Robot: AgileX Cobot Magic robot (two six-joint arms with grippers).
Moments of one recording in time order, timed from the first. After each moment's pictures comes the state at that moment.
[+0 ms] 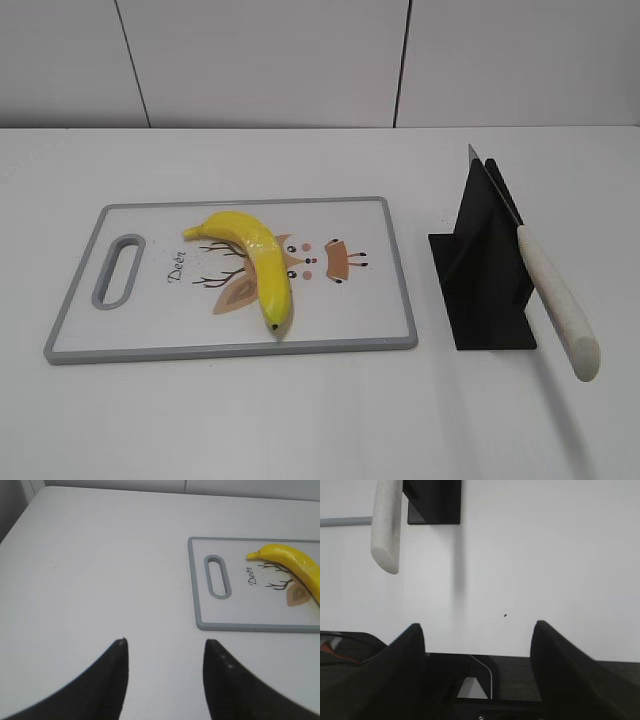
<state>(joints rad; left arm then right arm) -0.12 -0.01 -0.49 0.01 1.09 0.00 0.08 0.55 -0.71 0.12 1.22 0.04</state>
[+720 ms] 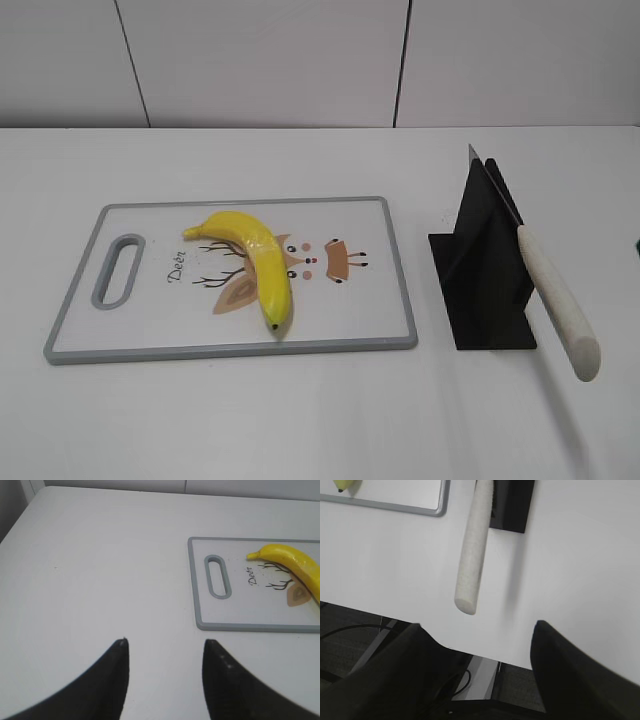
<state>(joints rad) -0.12 -0.01 -0.49 0.01 1.09 0.00 0.38 1.05 -1.00 0.14 1.22 0.15</state>
